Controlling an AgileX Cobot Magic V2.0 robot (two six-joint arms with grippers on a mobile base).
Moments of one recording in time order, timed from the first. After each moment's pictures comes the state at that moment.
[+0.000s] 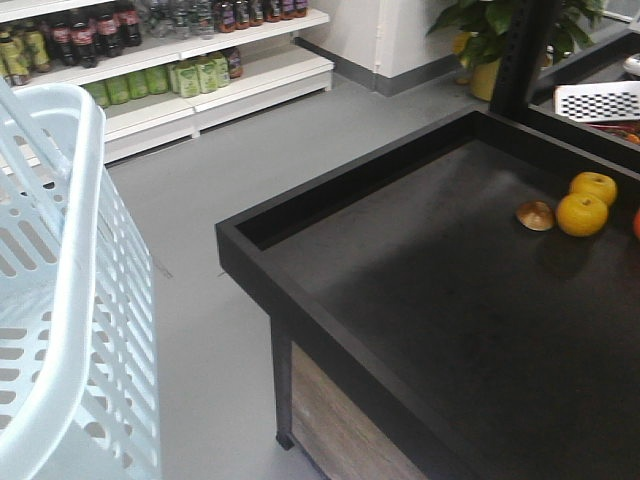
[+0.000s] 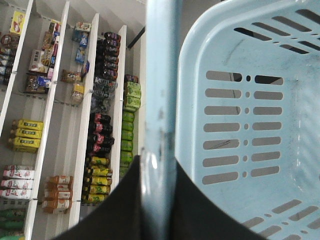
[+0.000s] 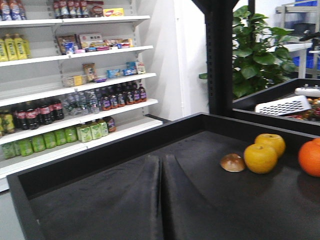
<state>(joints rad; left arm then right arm) -0.80 0.87 -1.46 0.56 1.26 0.66 0.01 -0.01 0.03 -0.09 0.01 0.15</state>
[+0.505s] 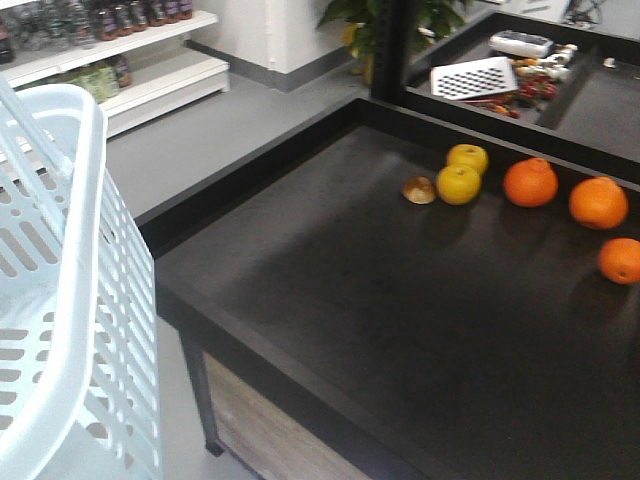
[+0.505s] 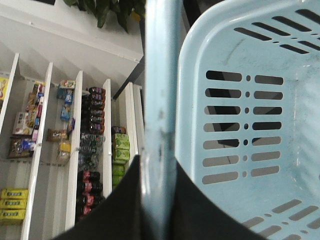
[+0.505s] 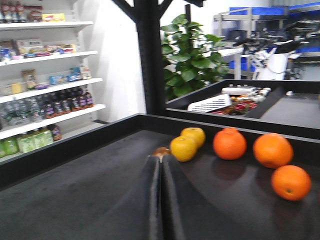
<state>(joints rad) -0.80 0.87 -1.46 0.56 1.26 0.66 0.01 -0.01 0.03 -0.09 0.01 0.15</state>
